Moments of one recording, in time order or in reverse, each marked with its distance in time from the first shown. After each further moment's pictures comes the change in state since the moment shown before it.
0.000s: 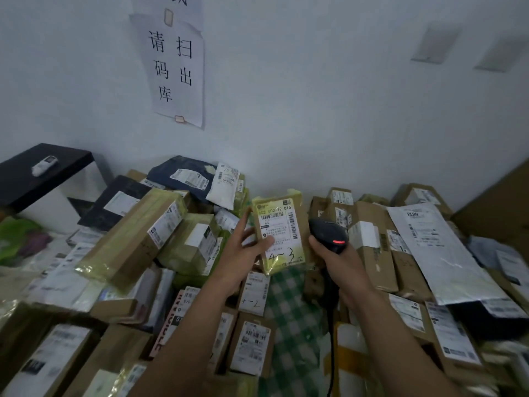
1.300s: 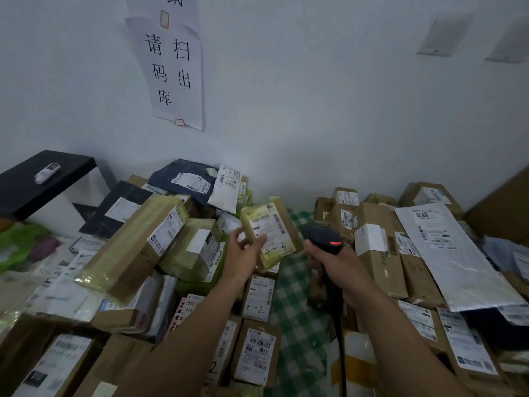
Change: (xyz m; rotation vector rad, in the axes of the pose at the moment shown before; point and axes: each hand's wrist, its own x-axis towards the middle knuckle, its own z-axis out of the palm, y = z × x) left_hand 0.059 -0.054 -0.007 -0.066 0.197 -0.146; right_hand 0.019 -0.003 0.003 -0.101 -0.121 0.017
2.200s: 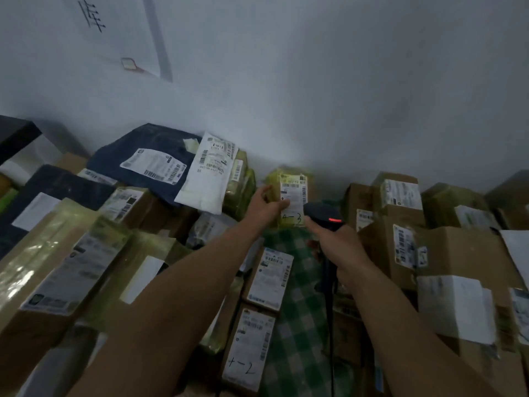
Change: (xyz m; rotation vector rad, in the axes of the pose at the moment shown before) left_hand 0.295 -0.043 0.077 0.246 0.009 -0.114; right_hand 0.278 0.061 0.020 0.017 0.023 0.230
